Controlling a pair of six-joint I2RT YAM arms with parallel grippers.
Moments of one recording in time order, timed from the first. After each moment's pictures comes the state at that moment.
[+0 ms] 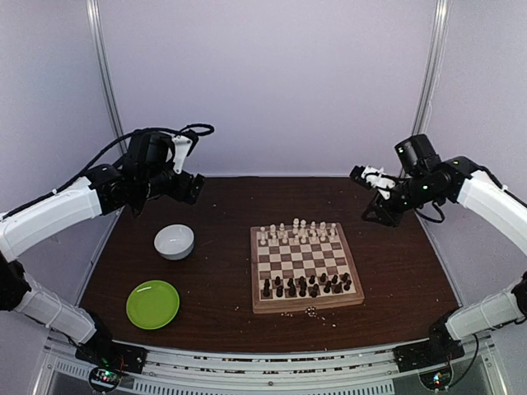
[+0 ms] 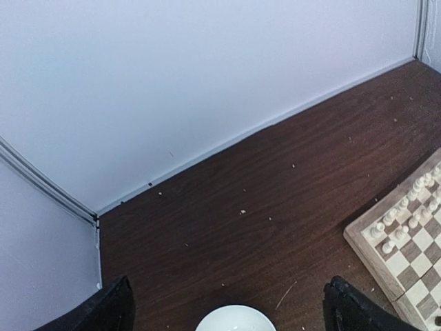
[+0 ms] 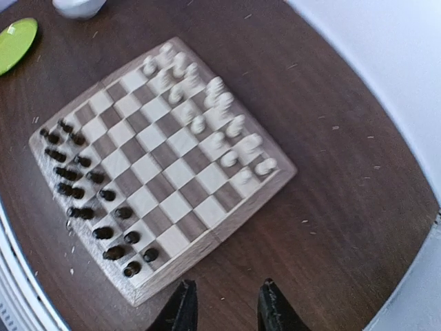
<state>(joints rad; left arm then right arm) -0.68 1.35 1.21 -0.37 -0.41 0.11 0.43 1.28 1.24 -0.88 -0.21 -0.50</state>
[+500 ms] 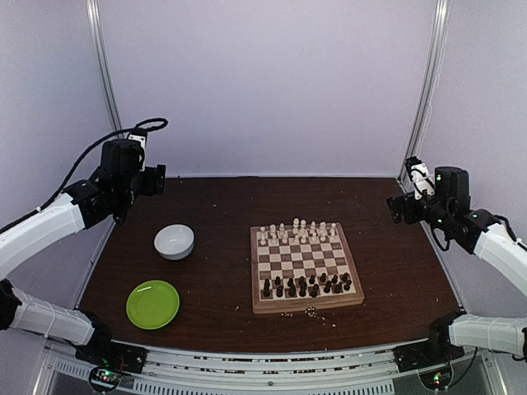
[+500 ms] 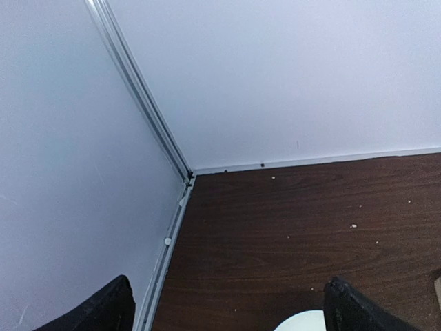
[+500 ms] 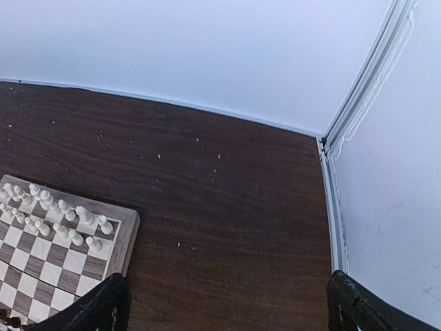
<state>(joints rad) -0.55 1.19 1.05 -0.23 -0.73 -0.01 0.24 0.94 0.78 -0.26 0.16 -0.10</state>
